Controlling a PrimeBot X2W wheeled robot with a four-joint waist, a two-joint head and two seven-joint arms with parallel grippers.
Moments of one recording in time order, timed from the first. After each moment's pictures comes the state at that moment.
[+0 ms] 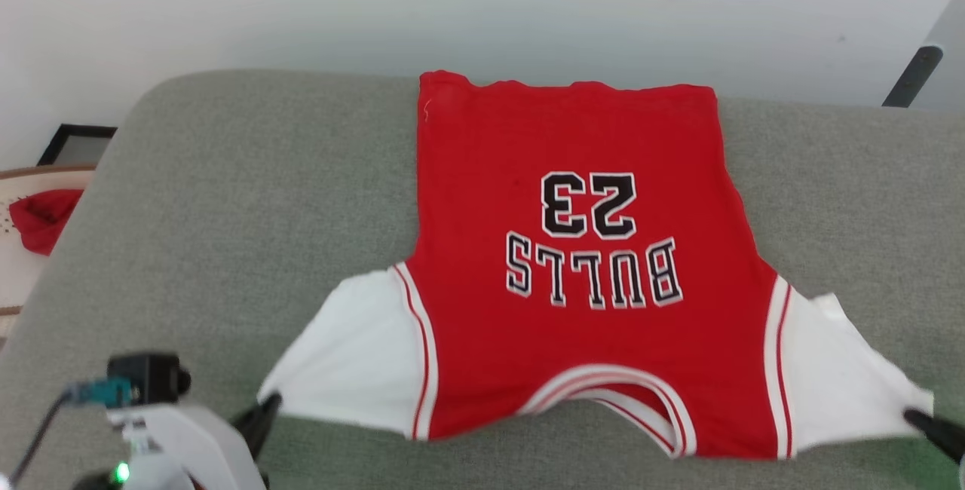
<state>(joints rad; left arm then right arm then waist) -0.16 0.81 -0.57 -0.10 -1.20 0.34 0.17 -0.10 -0.70 0.18 0.27 1.05 0.13 0.48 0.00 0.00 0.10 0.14</state>
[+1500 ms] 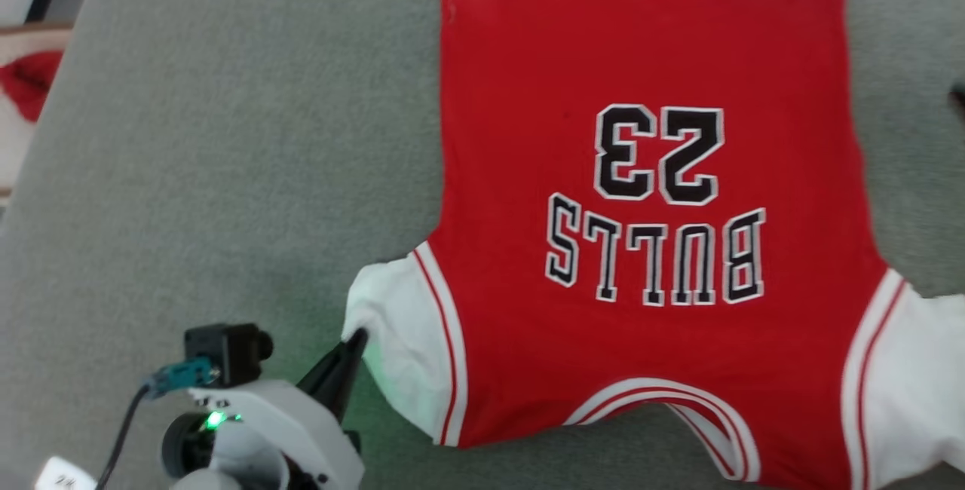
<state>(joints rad) -0.21 0.66 -0.64 -0.19 -1.08 0.36 0.03 -0.51 -0.52 -0.09 -0.11 0.58 0.13 0.81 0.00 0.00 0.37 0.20</state>
